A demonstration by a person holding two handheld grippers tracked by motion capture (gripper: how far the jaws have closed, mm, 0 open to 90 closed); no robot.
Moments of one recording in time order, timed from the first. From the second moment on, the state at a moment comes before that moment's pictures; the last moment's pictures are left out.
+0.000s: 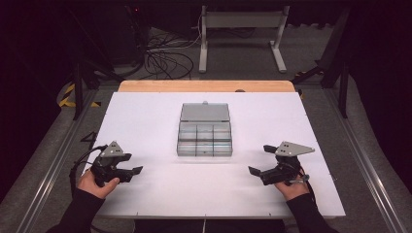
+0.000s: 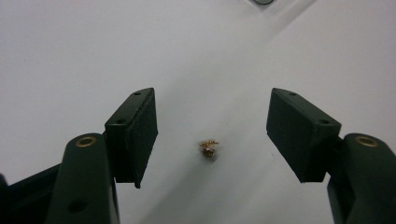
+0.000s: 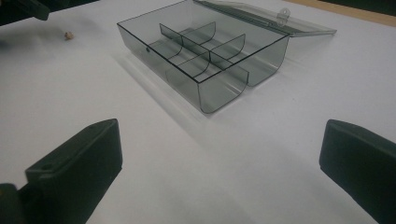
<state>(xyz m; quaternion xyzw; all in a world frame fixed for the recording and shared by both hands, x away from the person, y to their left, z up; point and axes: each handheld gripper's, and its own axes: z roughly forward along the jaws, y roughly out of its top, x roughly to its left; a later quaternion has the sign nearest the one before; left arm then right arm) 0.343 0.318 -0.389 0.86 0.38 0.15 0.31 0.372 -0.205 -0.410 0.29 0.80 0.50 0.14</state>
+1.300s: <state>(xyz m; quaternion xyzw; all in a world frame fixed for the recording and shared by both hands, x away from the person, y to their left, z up) 0.350 0.310 -0.409 0.89 0.38 0.11 0.24 0.372 -0.202 -0.413 0.28 0.81 0.50 0.13</state>
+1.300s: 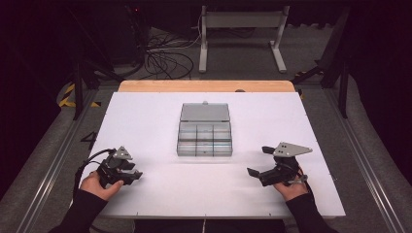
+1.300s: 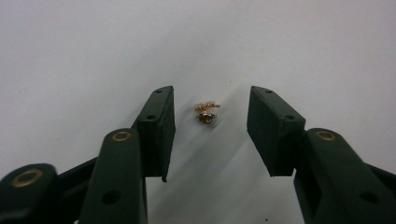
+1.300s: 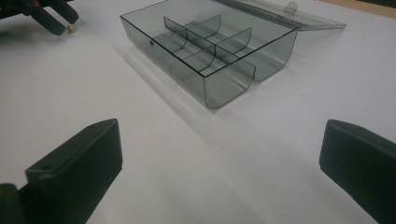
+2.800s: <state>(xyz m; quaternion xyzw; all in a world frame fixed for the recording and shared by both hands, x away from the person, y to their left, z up) 0.352 0.299 -0.378 0.86 0.37 0.14 0.32 0.371 -0.203 -0.419 0.29 0.81 0.49 0.13</state>
